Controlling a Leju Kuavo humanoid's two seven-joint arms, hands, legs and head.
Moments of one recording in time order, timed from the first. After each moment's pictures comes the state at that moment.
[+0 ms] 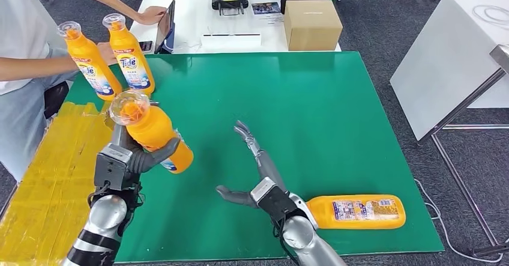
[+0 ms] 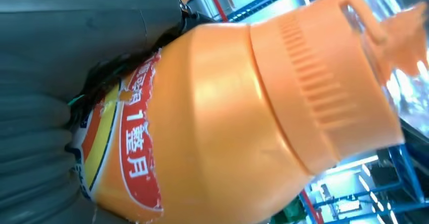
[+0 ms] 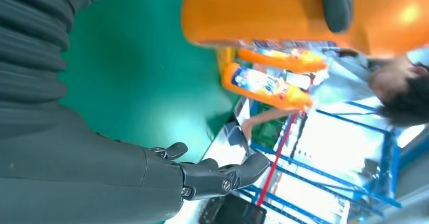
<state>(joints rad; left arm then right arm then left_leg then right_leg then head) -0.21 0.01 -0.28 -1.54 -0.21 0.21 -0.43 -0.17 0.11 0.57 -1.35 0.23 -0.07 -0.43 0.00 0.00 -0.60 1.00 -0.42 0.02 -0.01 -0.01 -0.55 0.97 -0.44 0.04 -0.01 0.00</state>
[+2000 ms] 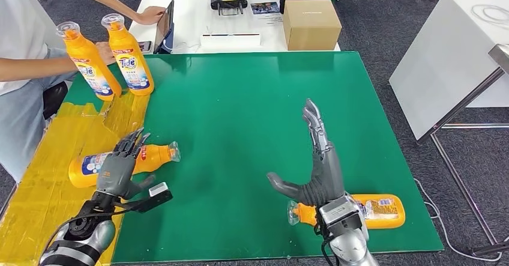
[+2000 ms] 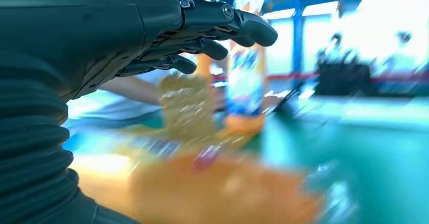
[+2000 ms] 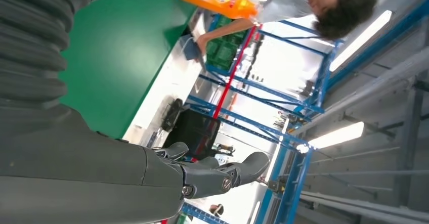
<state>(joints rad) -0.19 0.19 -0.25 -1.18 -1.12 0.56 -0.28 -0.02 0.02 0.36 -1.75 0.29 -0.10 -0.48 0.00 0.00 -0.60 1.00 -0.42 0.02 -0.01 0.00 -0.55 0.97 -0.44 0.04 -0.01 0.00</state>
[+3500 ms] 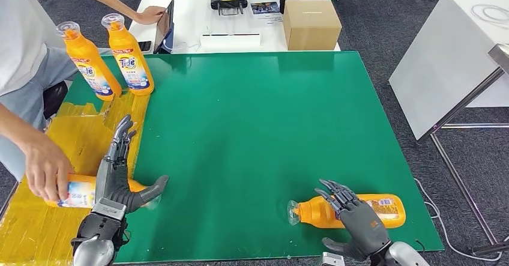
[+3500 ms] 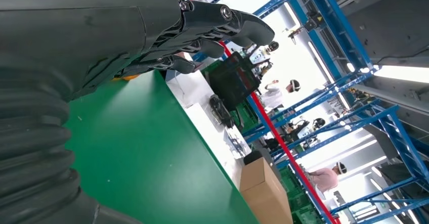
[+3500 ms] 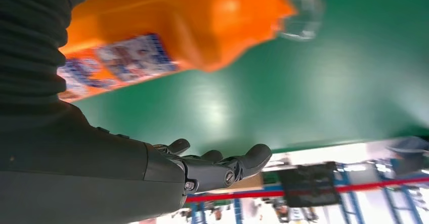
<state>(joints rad) 0.05 -0.01 -0.17 -1.72 -0.37 0.21 -0.54 0.27 -0.48 0.33 -1.73 0.85 -0.16 -0.21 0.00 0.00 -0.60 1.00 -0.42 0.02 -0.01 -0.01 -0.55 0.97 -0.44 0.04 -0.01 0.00</state>
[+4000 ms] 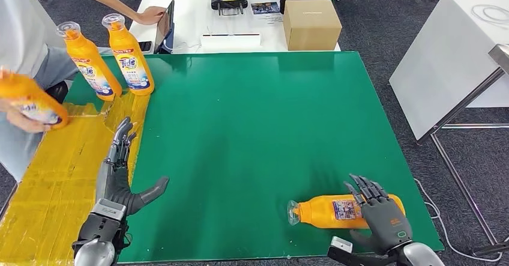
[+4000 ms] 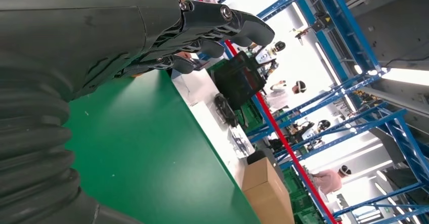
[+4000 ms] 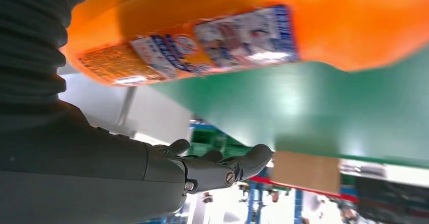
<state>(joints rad) 0.07 -0.03 -0.16 -1.73 -0.37 0.21 -0.53 0.30 -0.49 0.23 -1.71 1.07 -0.16 0.01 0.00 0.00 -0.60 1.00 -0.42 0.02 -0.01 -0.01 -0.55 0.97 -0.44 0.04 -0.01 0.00</state>
